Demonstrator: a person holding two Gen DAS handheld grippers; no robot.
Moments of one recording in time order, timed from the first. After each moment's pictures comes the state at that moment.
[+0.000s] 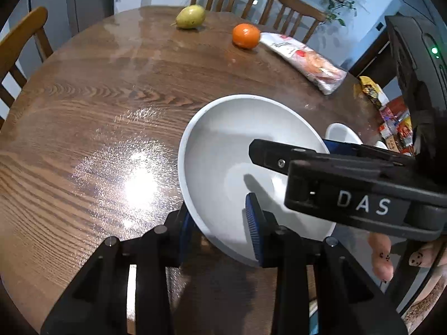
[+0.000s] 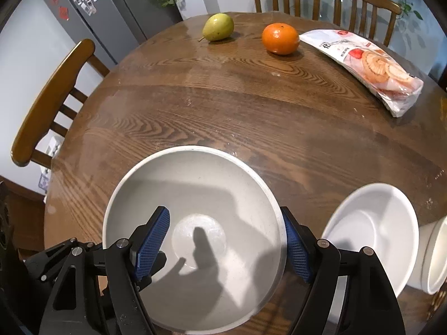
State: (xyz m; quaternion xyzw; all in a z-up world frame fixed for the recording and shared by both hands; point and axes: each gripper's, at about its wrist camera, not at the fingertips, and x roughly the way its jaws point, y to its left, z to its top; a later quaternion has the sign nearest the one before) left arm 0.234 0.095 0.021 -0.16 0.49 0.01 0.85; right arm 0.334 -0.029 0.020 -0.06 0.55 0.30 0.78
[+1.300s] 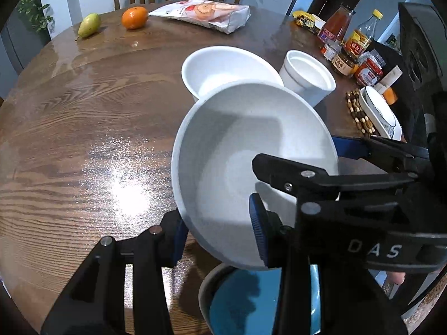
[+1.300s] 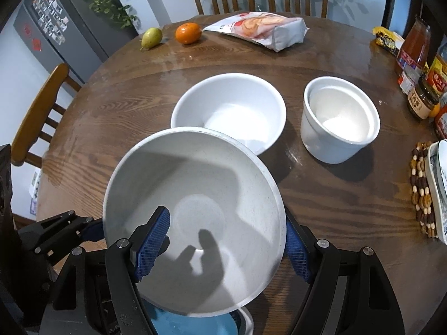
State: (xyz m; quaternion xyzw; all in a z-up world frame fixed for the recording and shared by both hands) left arm 0.218 -0.047 0.009 -0.05 0.54 -0.10 0.84; right arm 0.266 -0.180 0.022 -0.02 0.55 0.21 0.81
